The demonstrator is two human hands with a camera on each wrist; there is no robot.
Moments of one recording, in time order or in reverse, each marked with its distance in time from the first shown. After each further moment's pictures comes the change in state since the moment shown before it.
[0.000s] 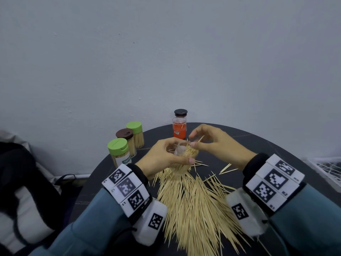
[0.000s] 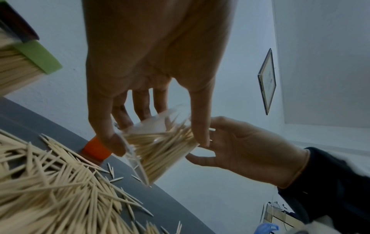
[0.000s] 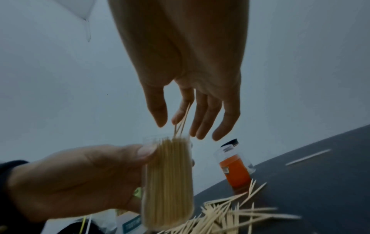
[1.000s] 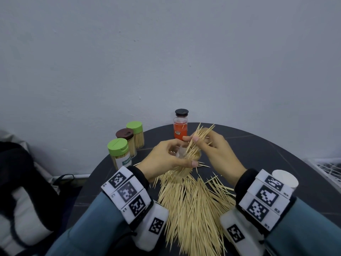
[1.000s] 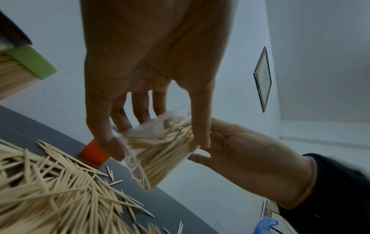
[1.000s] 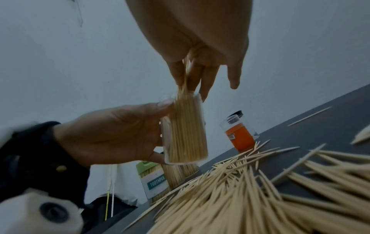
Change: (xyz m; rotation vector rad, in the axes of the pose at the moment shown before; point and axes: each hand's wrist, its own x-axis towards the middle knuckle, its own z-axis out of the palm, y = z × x) left_hand 0.000 -0.002 0.000 0.049 -0.022 0.006; right_hand -0.004 0.007 0.030 0.250 0.233 -0.055
